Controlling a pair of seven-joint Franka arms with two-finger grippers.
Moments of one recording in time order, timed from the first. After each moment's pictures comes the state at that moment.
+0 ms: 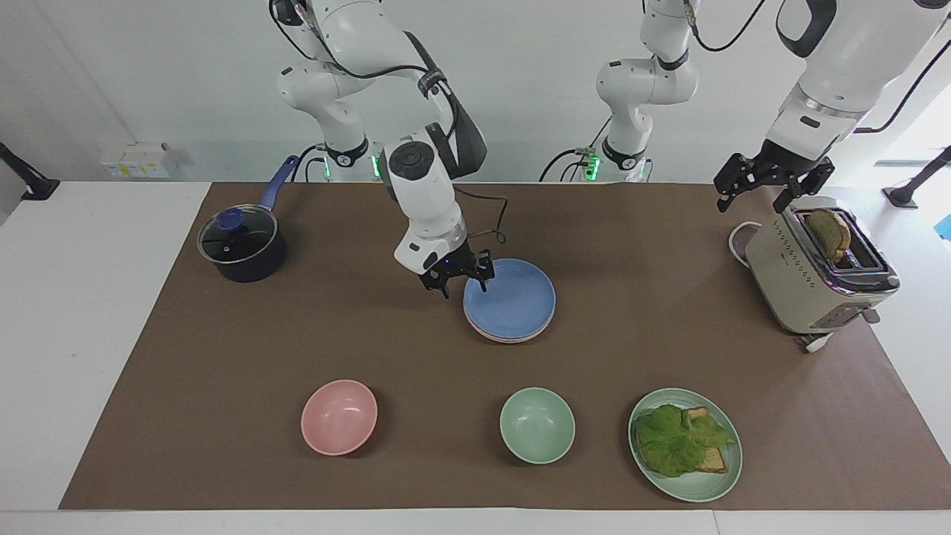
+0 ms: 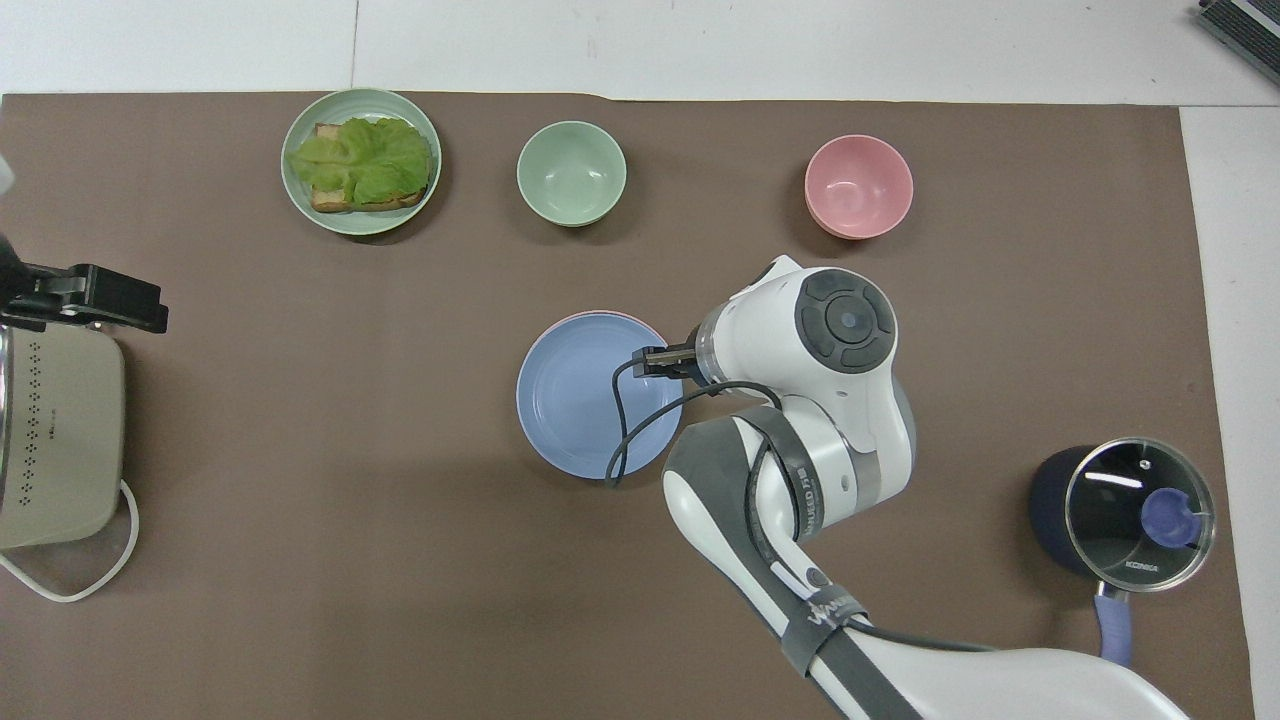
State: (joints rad) left arm -0.07 0.01 0.00 -1.53 -0.01 1.55 0.00; right arm 0.57 0.26 -0.10 -1.87 0.26 2.29 0.27
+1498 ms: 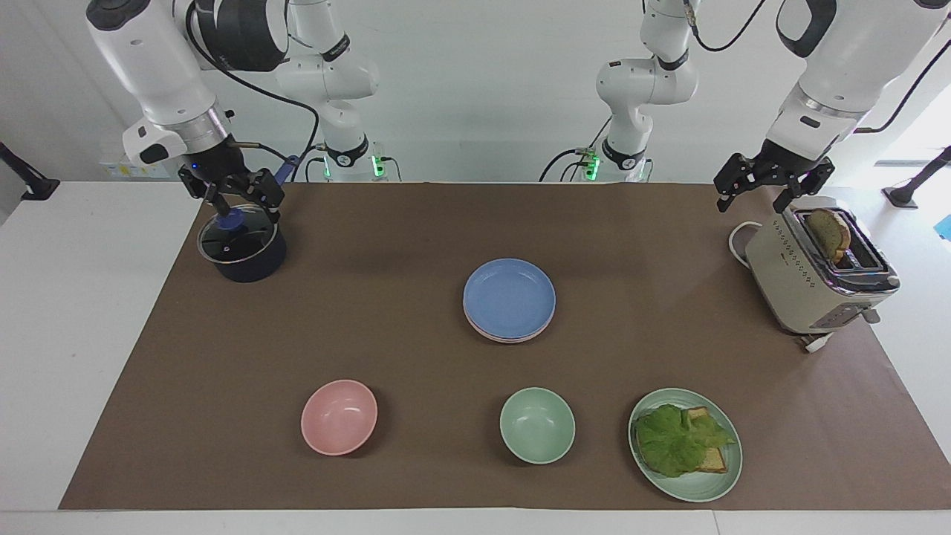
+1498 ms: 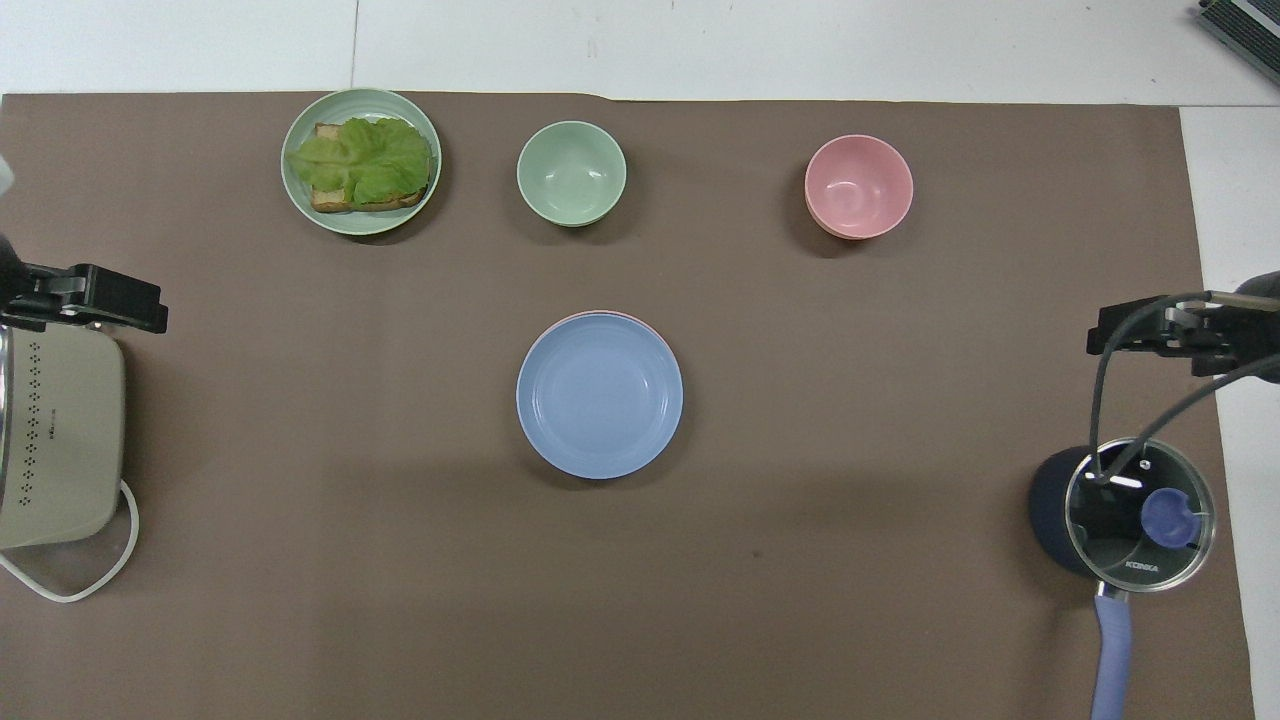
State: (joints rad) left arm -0.07 0.01 0.00 -1.53 -0.01 1.55 0.00; right arm 0.04 -0.08 -0.11 -1.73 0.02 1.68 0.15
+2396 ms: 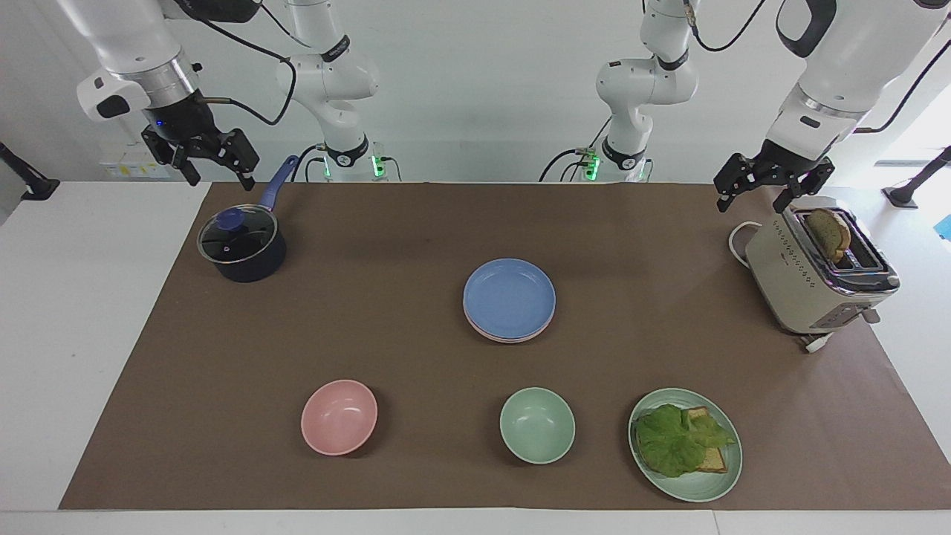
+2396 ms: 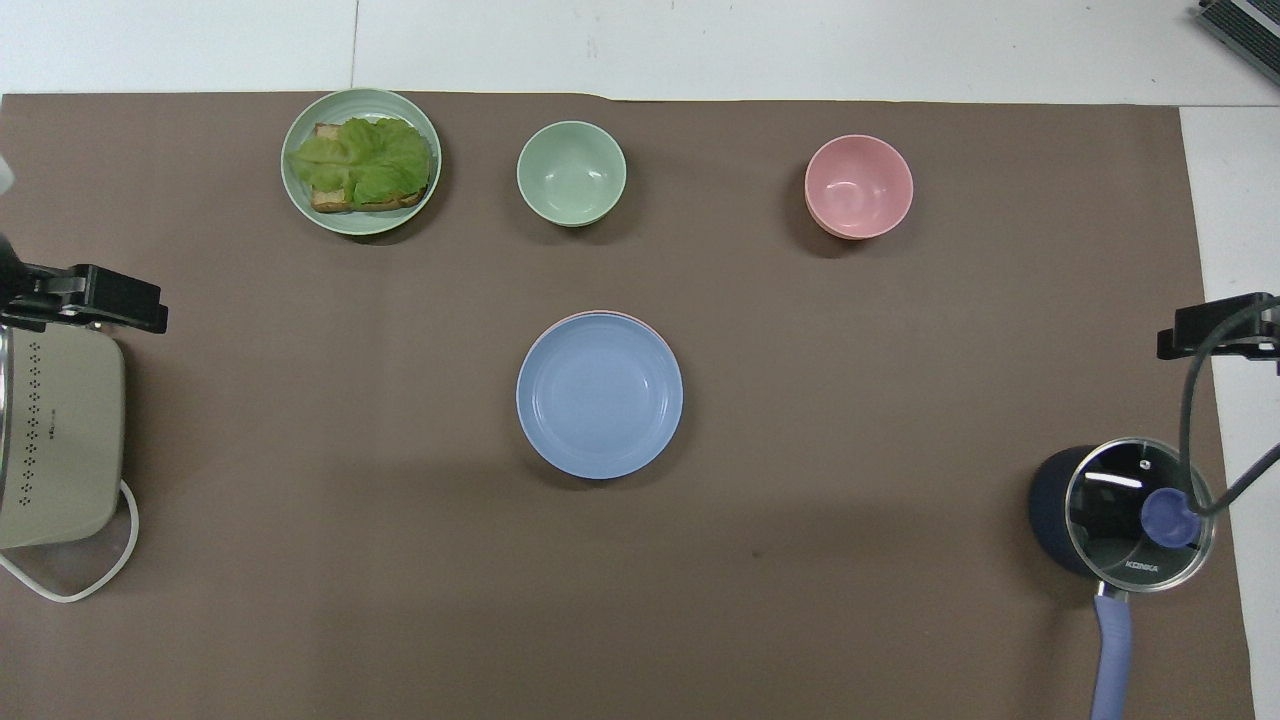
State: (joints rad) left arm -0.07 0.01 0.00 -1.53 -0.01 1.55 0.00; right arm 0.02 -0.07 -0.10 -1.59 0.01 1.53 0.07
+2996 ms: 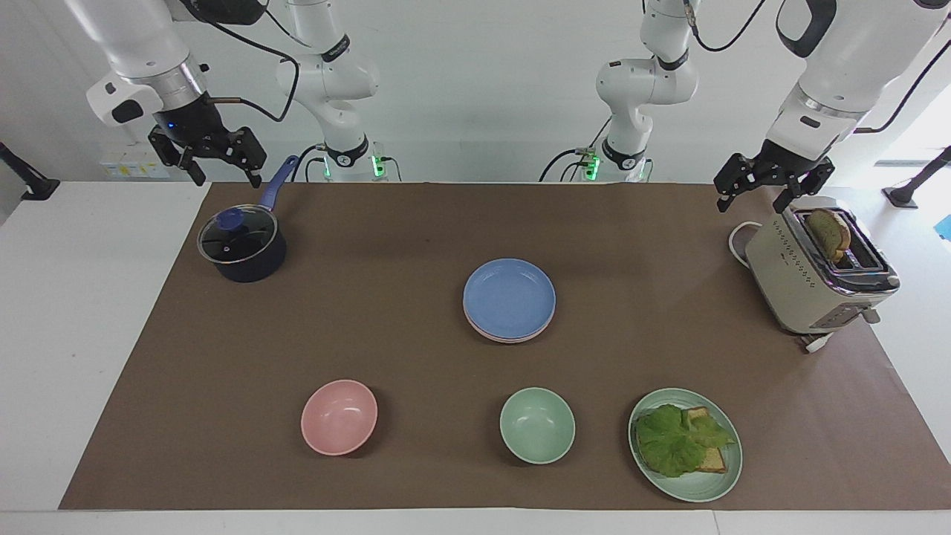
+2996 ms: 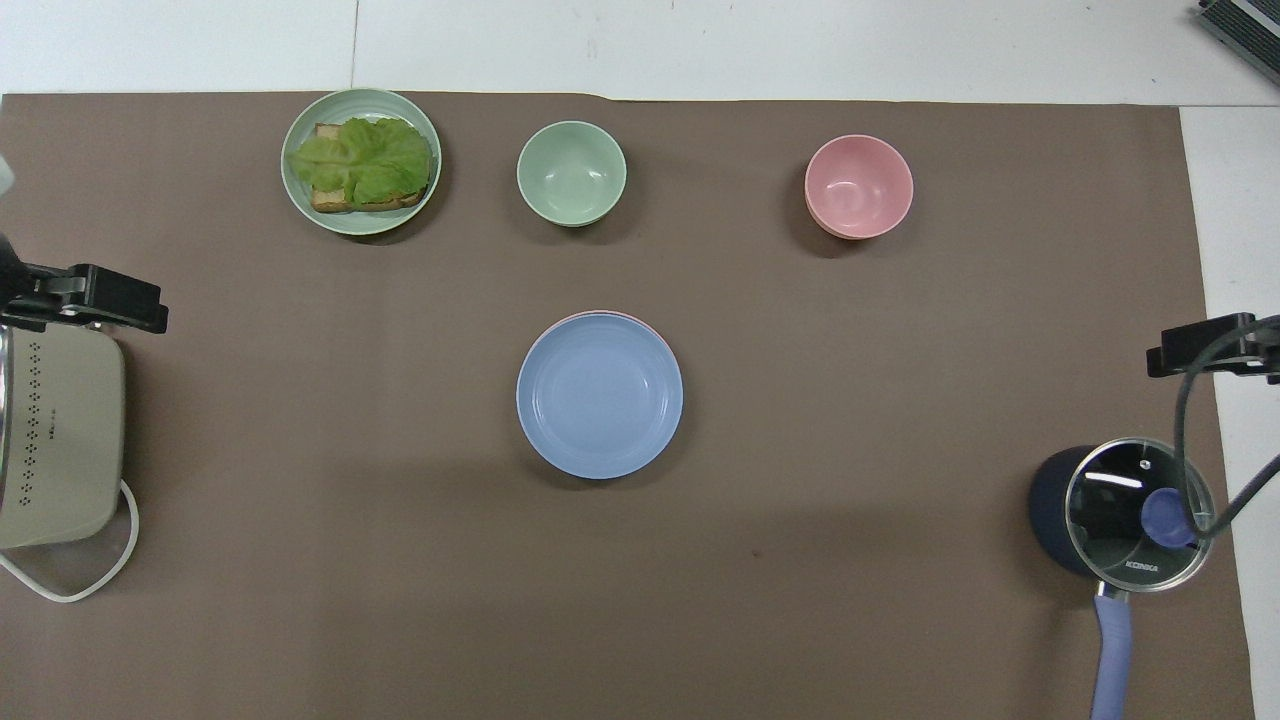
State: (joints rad) left arm -0.07 0.01 0.00 -1.53 -0.01 1.55 0.00; right arm 0.02 -0.07 -0.09 -1.61 0.00 1.52 0.01
